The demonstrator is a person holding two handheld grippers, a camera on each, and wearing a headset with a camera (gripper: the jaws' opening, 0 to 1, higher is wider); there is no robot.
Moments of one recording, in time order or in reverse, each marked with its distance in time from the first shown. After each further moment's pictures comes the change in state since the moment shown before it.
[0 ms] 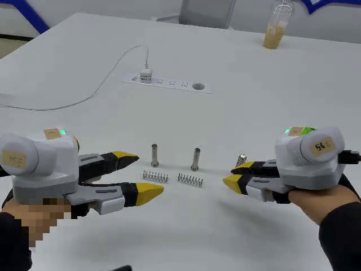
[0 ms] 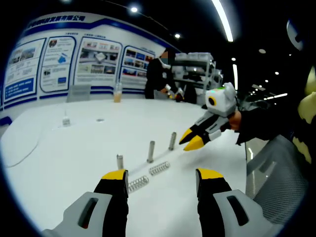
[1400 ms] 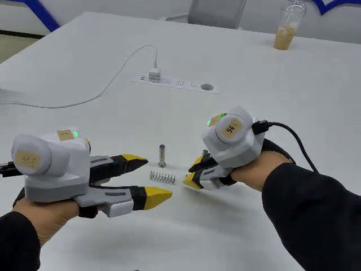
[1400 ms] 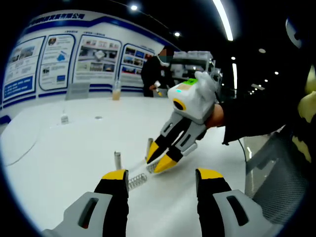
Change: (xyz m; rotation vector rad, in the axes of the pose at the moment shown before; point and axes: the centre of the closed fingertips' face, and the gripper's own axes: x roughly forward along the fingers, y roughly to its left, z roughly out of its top) left arm 0.002 -0.002 -0.006 -0.006 0.016 -0.011; right arm 0.087 0.036 0.015 -0.278 0.209 0.198
